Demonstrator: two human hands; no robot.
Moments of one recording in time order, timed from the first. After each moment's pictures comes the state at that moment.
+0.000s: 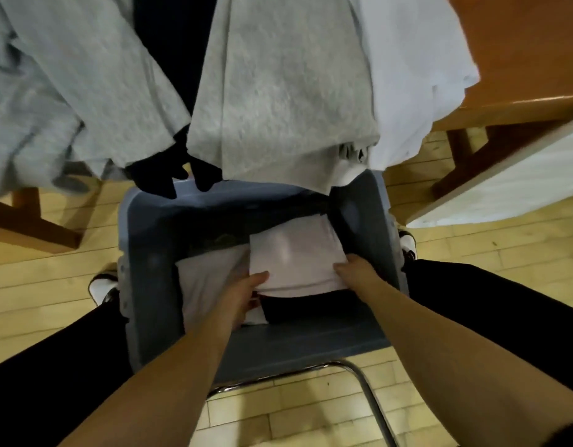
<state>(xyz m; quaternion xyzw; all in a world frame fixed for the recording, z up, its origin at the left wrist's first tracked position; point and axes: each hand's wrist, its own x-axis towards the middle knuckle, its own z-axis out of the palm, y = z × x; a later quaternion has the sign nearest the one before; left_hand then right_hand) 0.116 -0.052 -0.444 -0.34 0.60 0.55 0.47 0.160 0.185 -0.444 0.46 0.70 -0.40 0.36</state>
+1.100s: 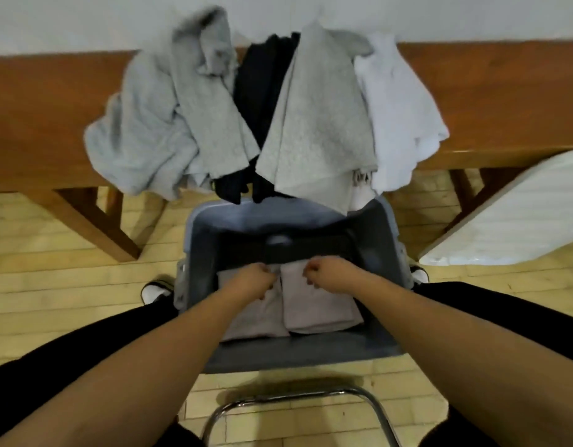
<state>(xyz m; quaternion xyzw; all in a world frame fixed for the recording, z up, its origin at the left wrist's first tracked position) 0.086 -0.075 -0.326 -0.06 0.84 0.29 0.45 0.119 0.107 -0.316 0.12 0.85 -0.30 0.42</state>
